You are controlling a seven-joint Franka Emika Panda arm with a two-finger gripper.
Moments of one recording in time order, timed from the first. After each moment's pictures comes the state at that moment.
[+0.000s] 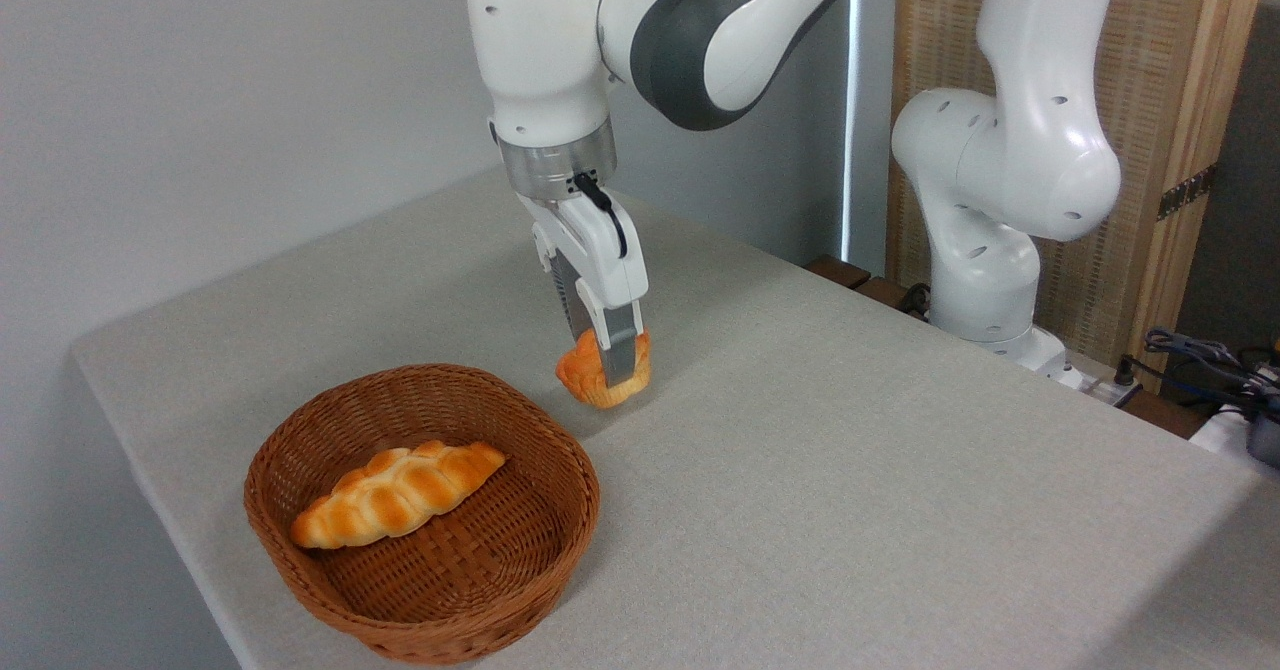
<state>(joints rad) -0.19 -0.24 0.00 -2.26 -0.13 1.95 0.86</state>
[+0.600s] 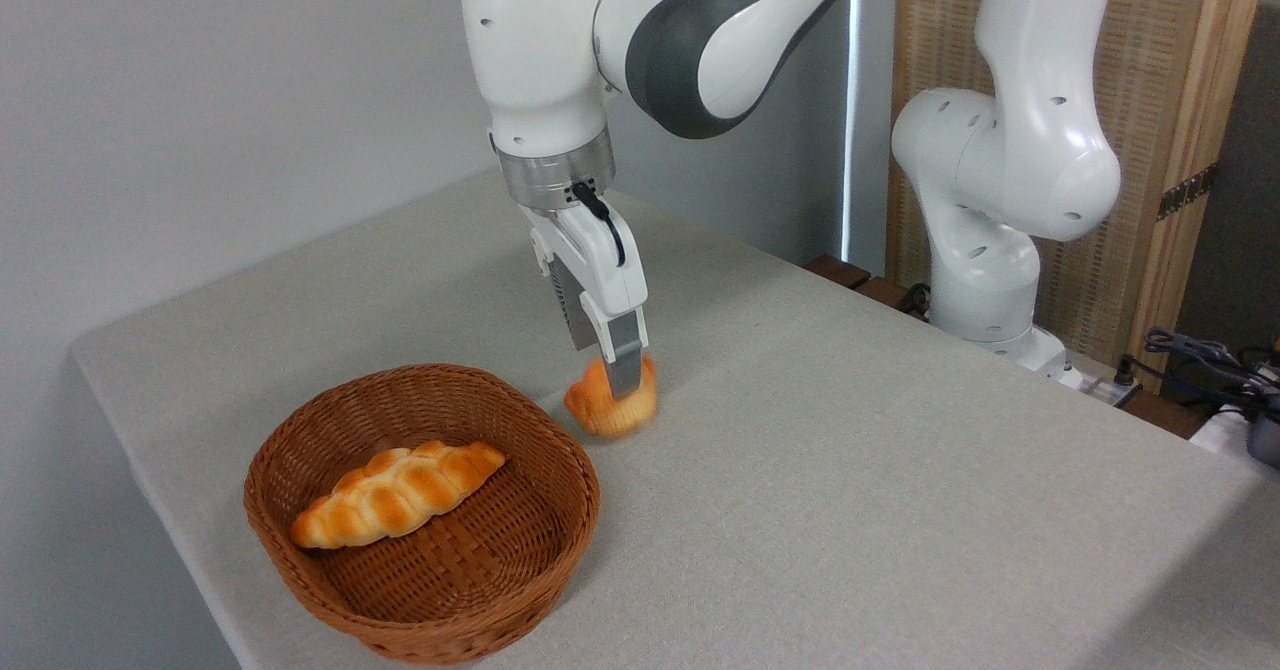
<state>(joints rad) -0.19 -0.23 0.00 -2.26 -0.12 1.95 0.86</state>
